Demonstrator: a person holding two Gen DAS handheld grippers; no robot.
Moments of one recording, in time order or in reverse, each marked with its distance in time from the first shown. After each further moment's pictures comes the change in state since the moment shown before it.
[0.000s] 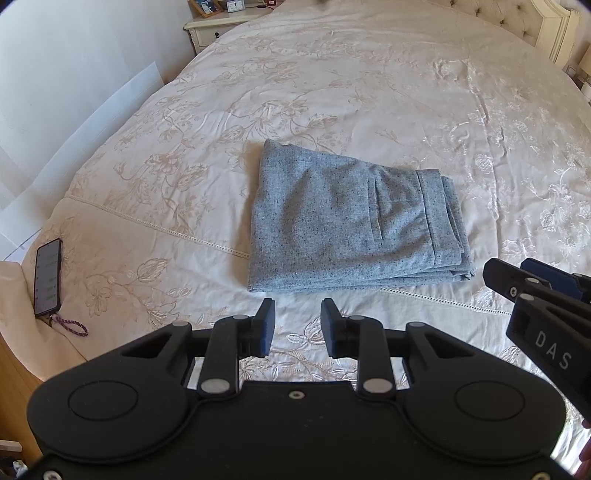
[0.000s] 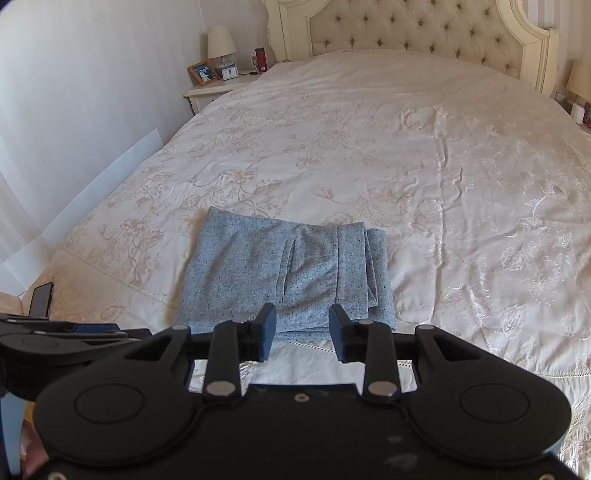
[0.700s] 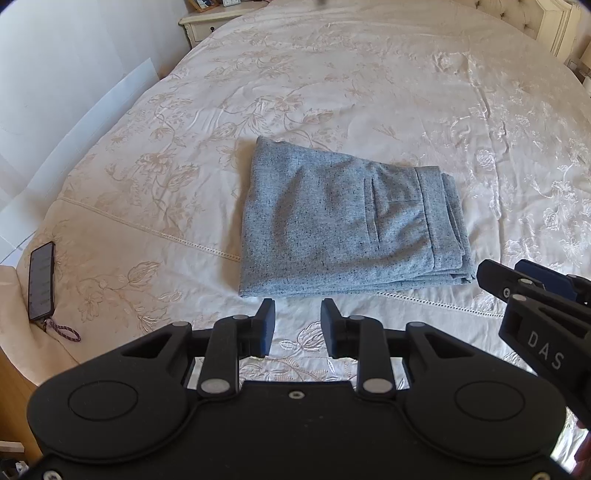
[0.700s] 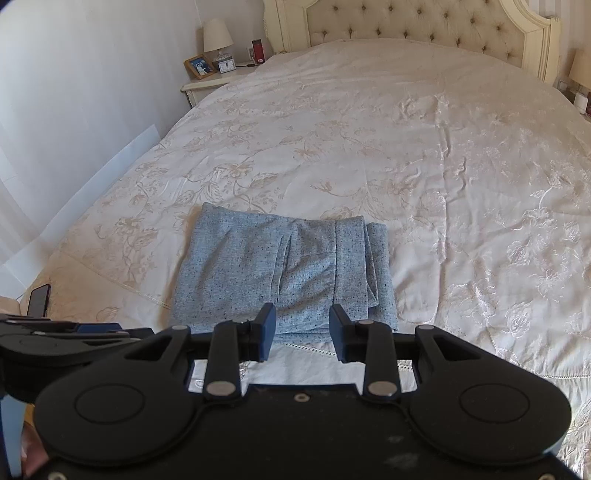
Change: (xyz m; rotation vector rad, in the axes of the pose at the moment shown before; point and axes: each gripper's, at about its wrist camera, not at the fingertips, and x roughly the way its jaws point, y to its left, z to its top) left arm 0.016 -0.009 0.010 0.015 0.024 -0.002; right arm 0.020 -0.004 0.009 0.023 0.029 0.002
